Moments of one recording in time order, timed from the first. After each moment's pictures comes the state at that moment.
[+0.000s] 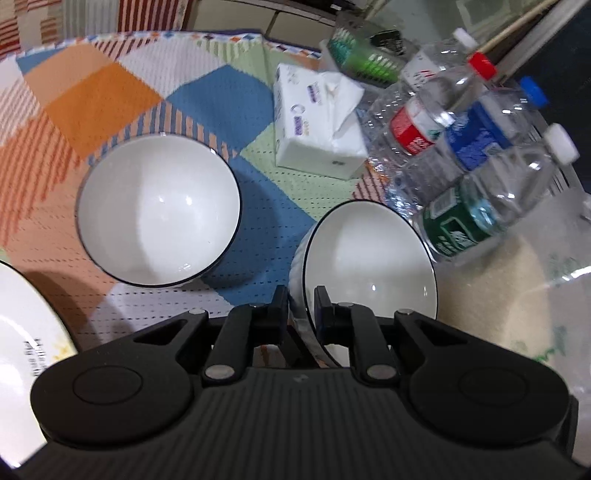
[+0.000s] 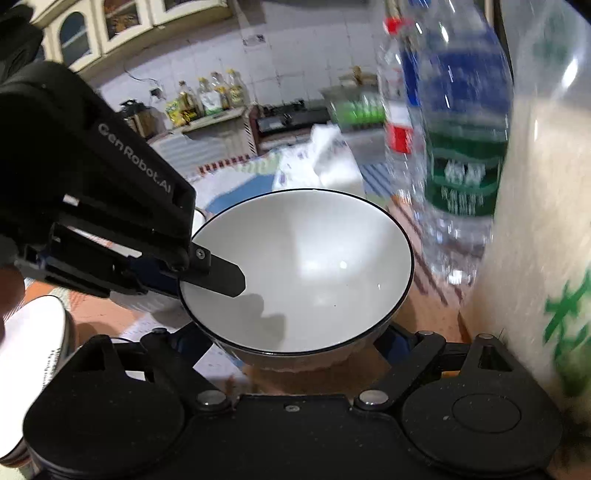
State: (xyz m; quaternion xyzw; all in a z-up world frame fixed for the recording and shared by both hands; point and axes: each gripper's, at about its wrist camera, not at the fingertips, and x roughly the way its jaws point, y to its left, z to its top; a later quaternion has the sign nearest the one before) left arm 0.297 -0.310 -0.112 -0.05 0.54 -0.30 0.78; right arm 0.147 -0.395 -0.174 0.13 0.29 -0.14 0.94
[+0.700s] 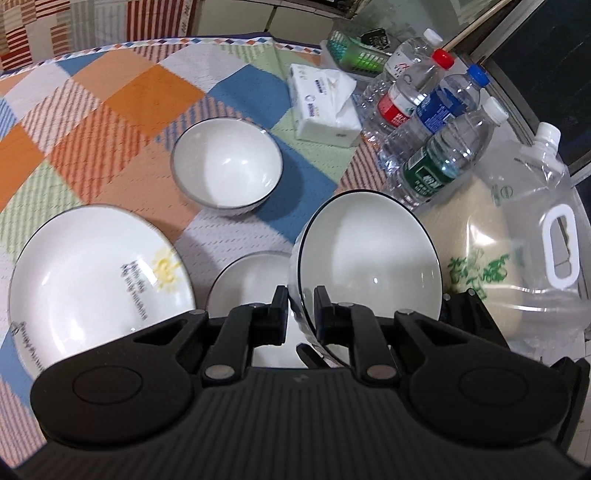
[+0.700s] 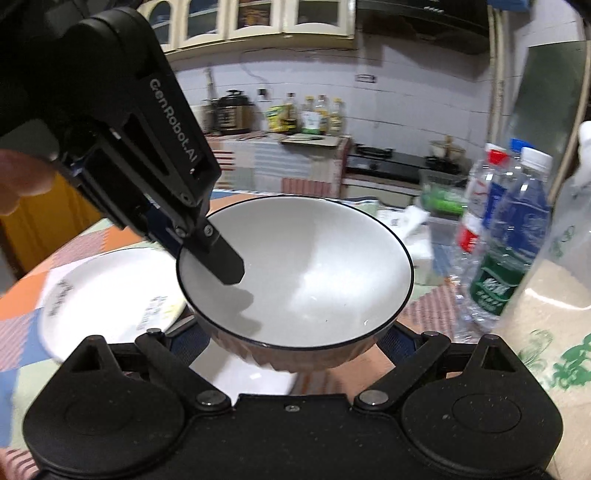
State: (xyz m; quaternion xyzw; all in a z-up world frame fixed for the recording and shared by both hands) left arm 0.243 -0.221 -0.053 -0.02 0.56 -0.31 0.77; right arm 0.087 -0.323 -0.117 -0.01 0.28 -0.01 0.96
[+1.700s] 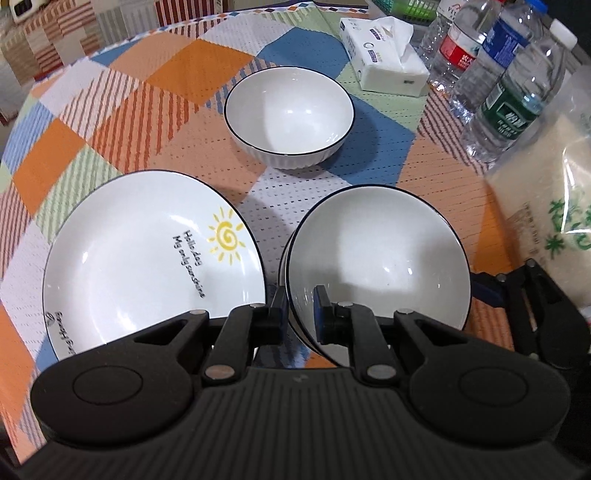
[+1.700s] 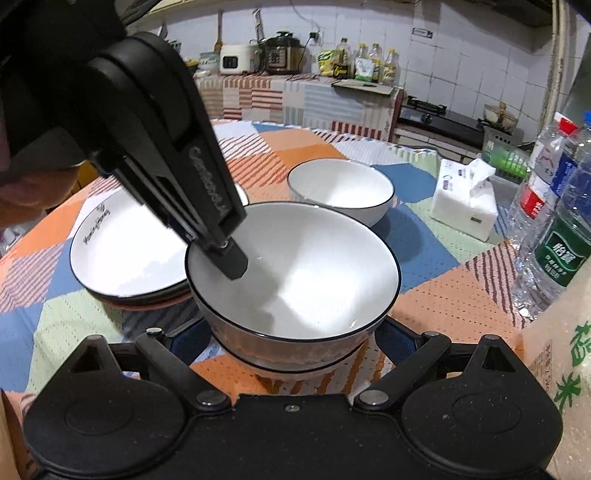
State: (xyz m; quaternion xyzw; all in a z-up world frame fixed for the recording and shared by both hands) left arm 0.237 -0.223 -0.108 0.10 0.56 -0.23 0.79; right arm 0.098 -0.290 -0.146 -0.04 0.37 0.05 0.93
